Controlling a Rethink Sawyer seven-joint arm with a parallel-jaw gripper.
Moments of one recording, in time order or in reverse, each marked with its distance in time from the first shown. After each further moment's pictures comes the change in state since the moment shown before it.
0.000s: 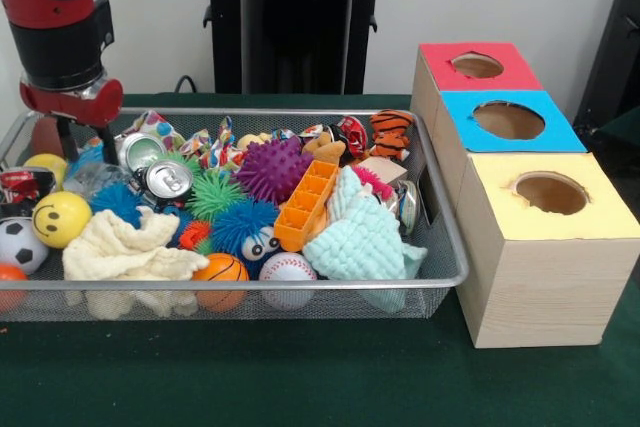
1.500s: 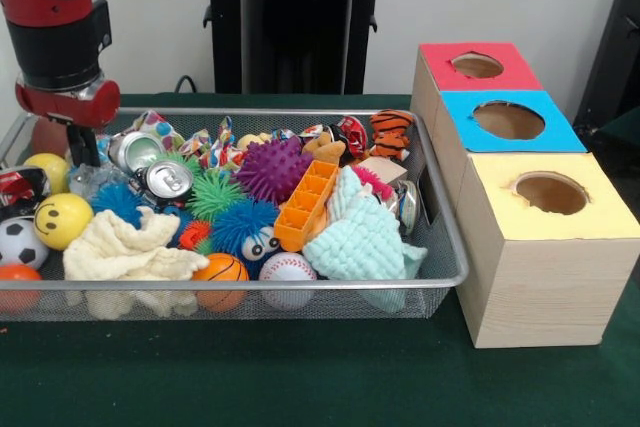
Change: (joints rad) arm 0.001 -0.011 0.006 0.004 -0.012 -0.028 0.000
